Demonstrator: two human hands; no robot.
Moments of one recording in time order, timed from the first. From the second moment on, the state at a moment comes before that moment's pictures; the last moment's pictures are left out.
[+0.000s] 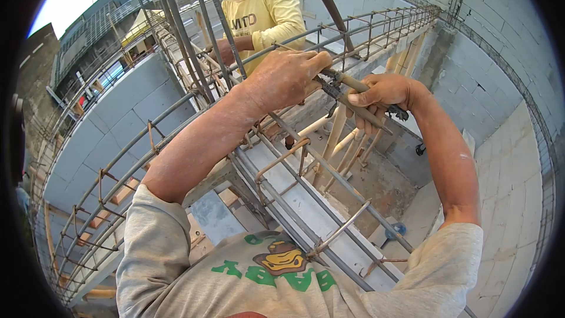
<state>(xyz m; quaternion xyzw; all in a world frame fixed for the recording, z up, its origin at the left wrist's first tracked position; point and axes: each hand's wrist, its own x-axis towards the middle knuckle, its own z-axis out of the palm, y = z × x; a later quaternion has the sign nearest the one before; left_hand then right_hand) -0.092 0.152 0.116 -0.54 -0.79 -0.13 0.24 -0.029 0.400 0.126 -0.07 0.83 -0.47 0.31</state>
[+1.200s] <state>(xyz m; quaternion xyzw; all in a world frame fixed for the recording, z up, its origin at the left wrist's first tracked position) -0.017 0.116 0.118 -0.58 -0.60 -0.49 0.26 -0.018 0.341 0.150 -0.21 0.94 -0.03 -0.27</state>
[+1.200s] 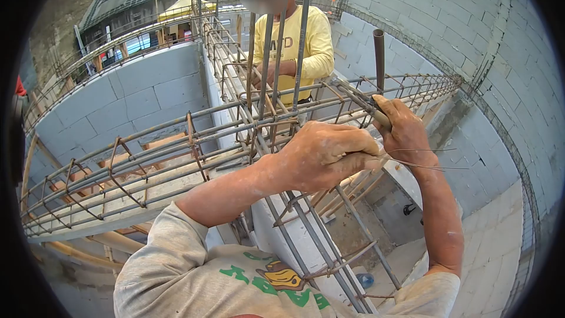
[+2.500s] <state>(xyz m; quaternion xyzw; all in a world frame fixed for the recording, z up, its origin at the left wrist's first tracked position) -0.037 0.062 0.058 -0.35 -0.68 -0.47 0.44 -0.030 0.276 0.211 -0.24 0.86 -0.05 -0.44</state>
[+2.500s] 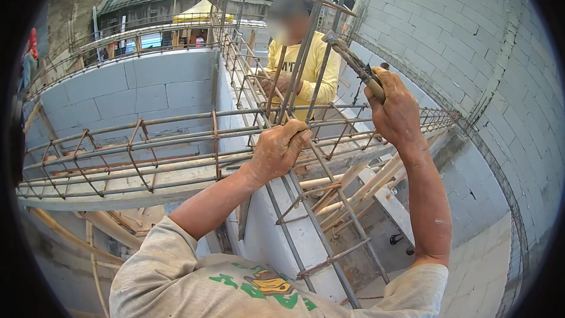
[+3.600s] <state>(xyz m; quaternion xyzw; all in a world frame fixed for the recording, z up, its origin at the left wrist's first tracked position) -0.038 0.079 0.084 -0.38 -0.84 -0.31 0.22 -0.043 0.280 0.179 -0.23 0.90 0.00 -0.36</state>
